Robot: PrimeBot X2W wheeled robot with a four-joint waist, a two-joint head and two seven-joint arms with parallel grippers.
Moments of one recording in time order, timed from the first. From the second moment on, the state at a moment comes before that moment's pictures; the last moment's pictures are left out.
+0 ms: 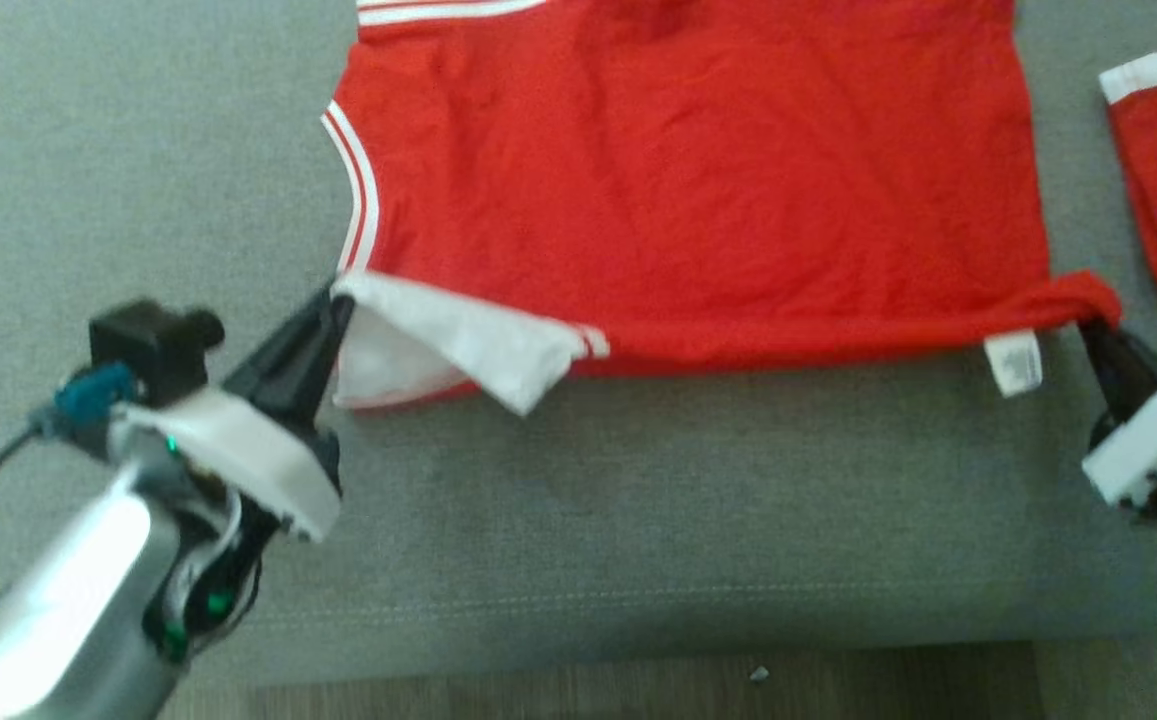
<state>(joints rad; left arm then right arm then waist) -0.32 0.54 -0.58 -0.07 -0.69 0.09 0.02 -0.19 -0.23 -0.09 0.08 0.42 0.12 0.60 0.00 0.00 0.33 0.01</state>
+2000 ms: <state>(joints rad) -0.36 0.37 -0.61 0.36 -0.74 0.06 -0.10 -0.44 -0.13 -0.08 0.56 0.28 0.12 0.25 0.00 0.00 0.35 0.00</state>
